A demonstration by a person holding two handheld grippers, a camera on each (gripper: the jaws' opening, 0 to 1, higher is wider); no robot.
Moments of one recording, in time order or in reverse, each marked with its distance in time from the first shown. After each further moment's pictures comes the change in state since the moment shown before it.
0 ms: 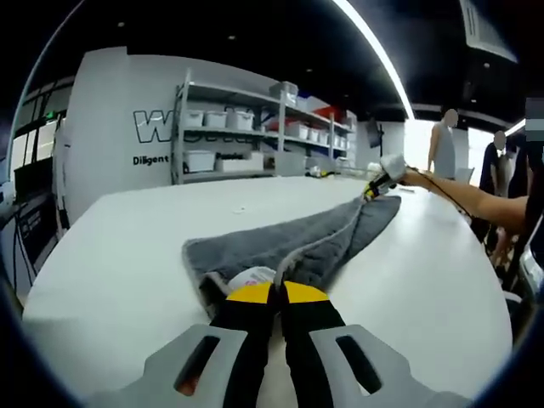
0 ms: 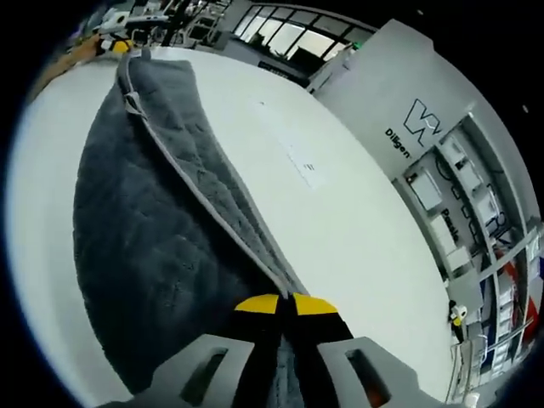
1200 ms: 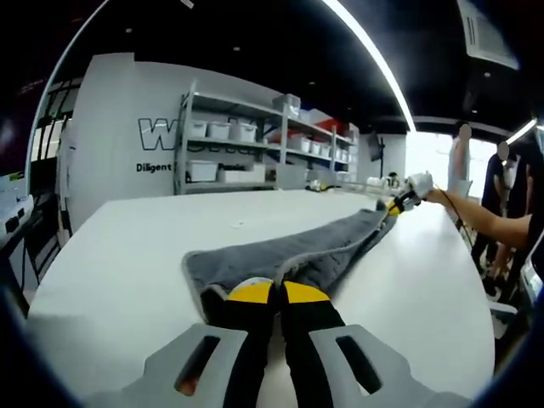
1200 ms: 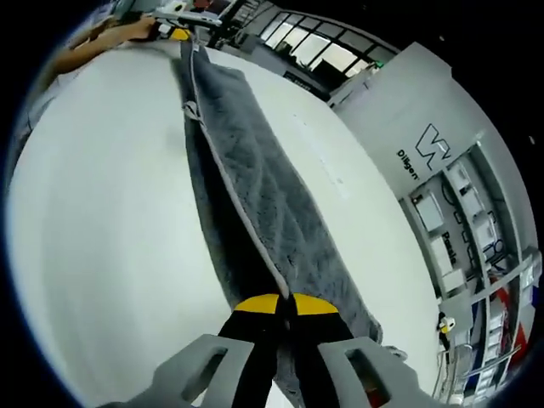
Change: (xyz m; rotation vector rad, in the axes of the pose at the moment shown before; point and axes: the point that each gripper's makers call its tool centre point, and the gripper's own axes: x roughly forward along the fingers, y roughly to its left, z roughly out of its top) left arm -0.024 -0.010 0.022 -0.025 -0.061 0.004; right arm -0.097 0.068 -0.019 -0.134 -0.036 0.029
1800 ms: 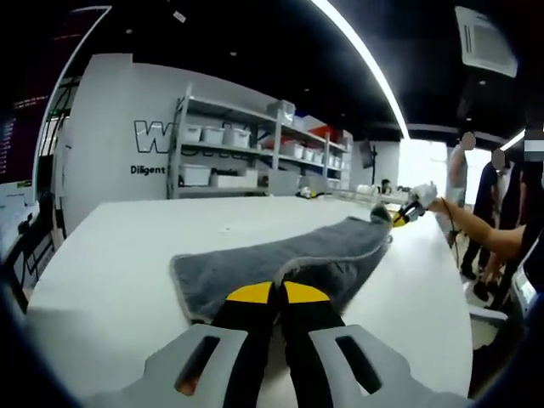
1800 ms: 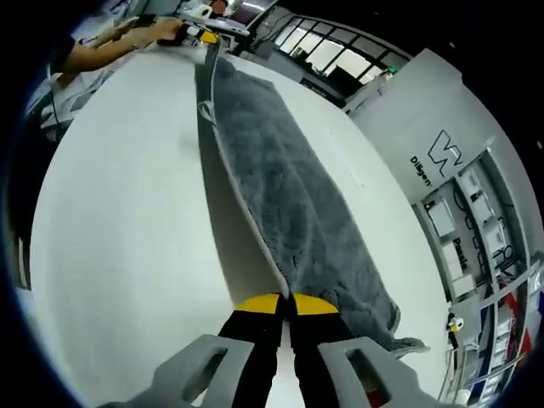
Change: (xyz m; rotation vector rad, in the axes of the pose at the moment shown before) left arm -0.022 -0.031 0.009 -0.015 -0.030 -0.038; right arm -0.050 0.051 -0.012 -0.014 -0.027 0.083
